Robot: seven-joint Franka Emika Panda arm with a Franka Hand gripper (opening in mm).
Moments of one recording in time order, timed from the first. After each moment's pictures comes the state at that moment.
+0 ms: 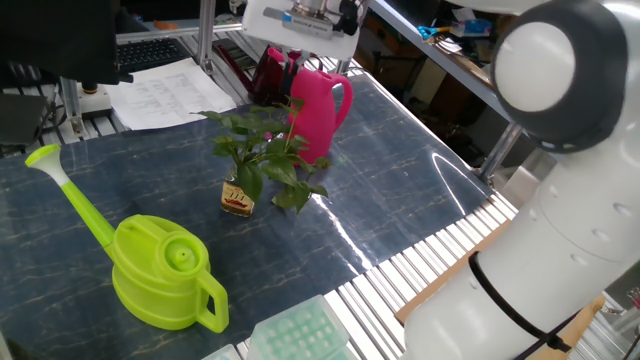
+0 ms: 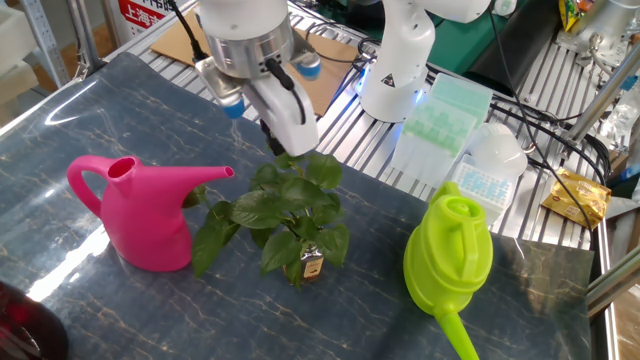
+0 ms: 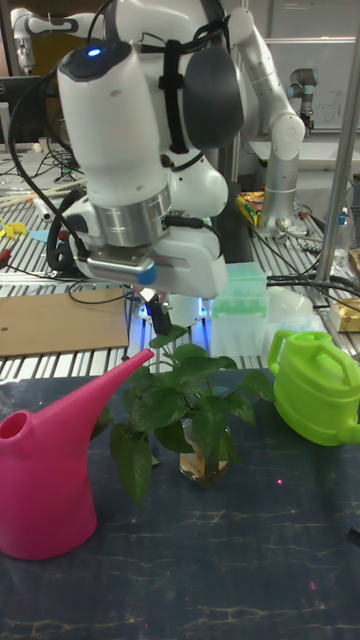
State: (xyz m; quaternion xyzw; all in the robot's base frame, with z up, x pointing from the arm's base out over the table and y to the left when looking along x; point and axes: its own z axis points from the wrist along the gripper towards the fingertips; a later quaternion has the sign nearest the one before) arm 0.540 -0.017 0.358 -0.24 -0.97 -0.06 0.07
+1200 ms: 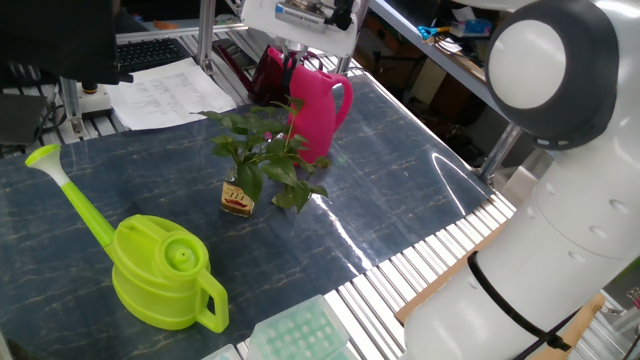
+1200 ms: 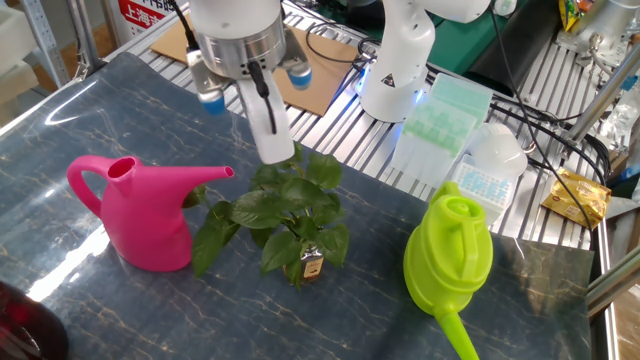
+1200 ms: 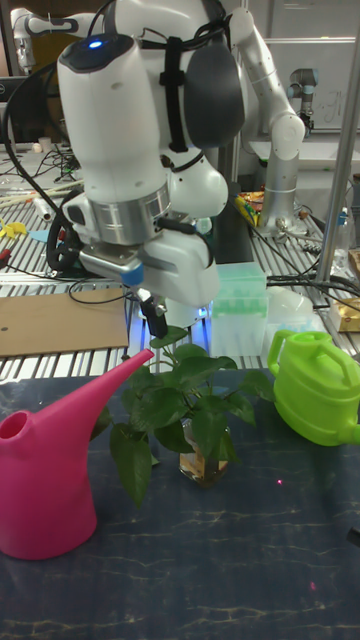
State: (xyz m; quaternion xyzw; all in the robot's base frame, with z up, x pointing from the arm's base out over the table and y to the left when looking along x) arm 0.550 -0.022 0.363 -0.35 -0.93 -0.04 0.07
